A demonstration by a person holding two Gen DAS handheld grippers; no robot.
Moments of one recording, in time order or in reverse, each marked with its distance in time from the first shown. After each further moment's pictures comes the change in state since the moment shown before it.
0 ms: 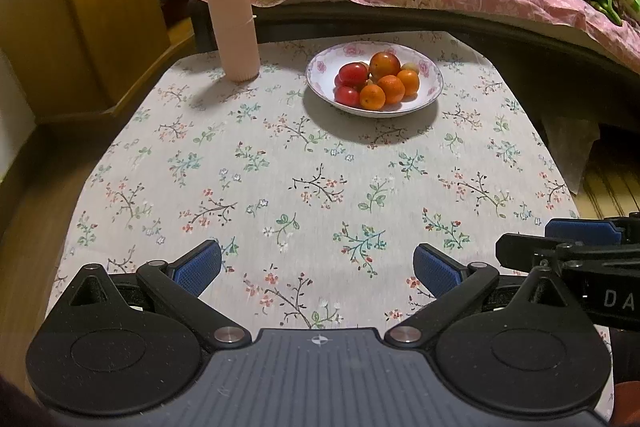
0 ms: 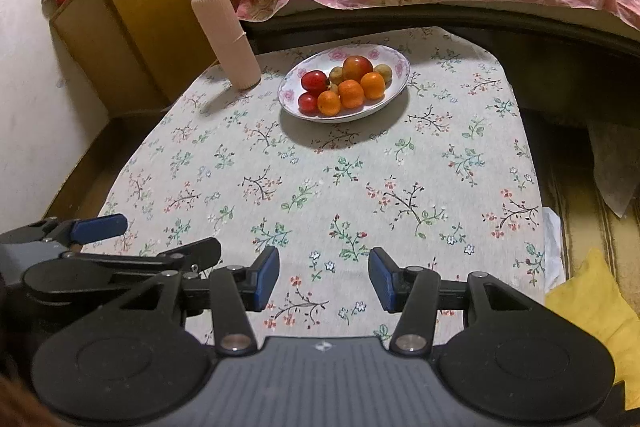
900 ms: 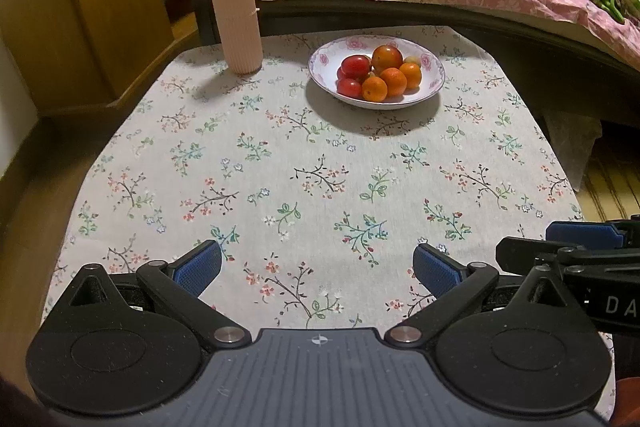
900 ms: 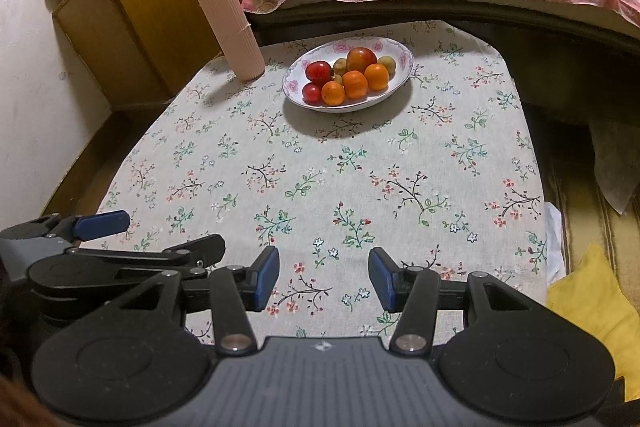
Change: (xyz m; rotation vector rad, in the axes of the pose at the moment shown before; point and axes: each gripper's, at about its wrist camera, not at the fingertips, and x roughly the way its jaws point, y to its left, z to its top) left arm 0.000 0.000 -0.006 -0.007 0.006 0.006; right arm -0.001 0.003 -0.006 -0.004 0.012 0.005
